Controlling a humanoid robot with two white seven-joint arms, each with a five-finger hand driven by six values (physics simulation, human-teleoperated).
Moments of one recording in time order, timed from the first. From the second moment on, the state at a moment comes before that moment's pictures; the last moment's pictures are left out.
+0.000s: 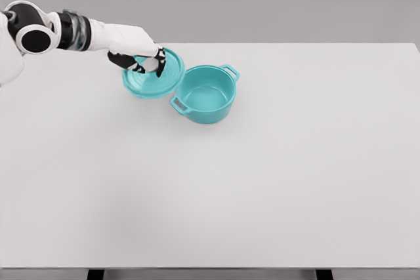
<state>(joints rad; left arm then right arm) -1.24 0.56 -1.19 -0.99 -0.28 -0.61 -0.57 0.03 0.00 0.51 -0.09 0.16 -0.04 0.31</state>
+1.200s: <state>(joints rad) -1.24 0.32 -1.19 -0.93 -0.29 -0.48 -0.61 0.03 0.00 0.51 -0.09 0.16 -0.04 0.31</state>
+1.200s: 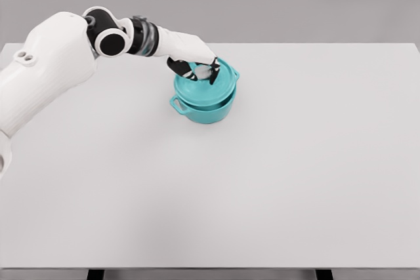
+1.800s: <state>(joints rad) -1.23 0.31 -1.20 -0.93 -0.29 -0.48 -0.61 0.03 0.00 0.51 -0.09 0.16 -0.04 0.31</state>
